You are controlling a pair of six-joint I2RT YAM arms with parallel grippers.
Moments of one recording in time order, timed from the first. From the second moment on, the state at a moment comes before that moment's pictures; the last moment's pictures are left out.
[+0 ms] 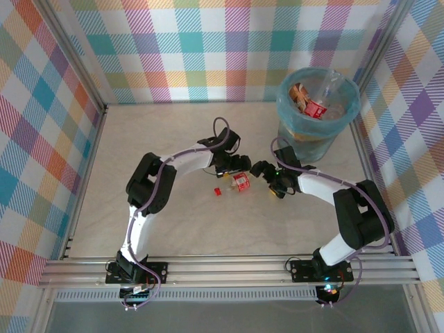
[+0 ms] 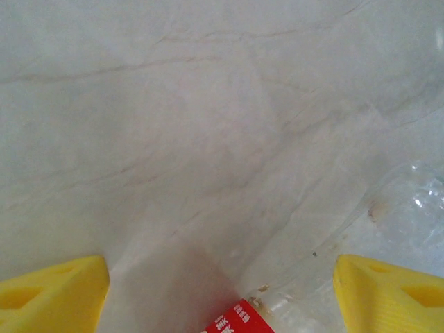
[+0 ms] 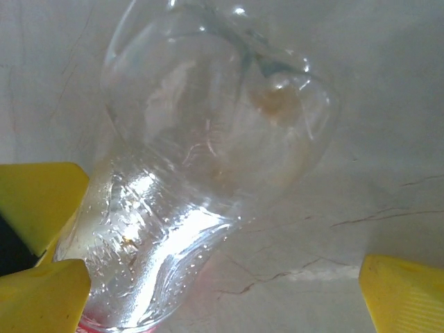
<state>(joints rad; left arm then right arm) -0.66 2.13 1.55 -0.52 0.23 -0.74 0.39 1.56 0.79 -0.22 -0.26 1.00</state>
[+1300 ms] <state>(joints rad) -0.68 1.94 1.42 -0.60 0.25 -0.72 0.39 1.84 1.18 -0.51 -0.19 0.76</state>
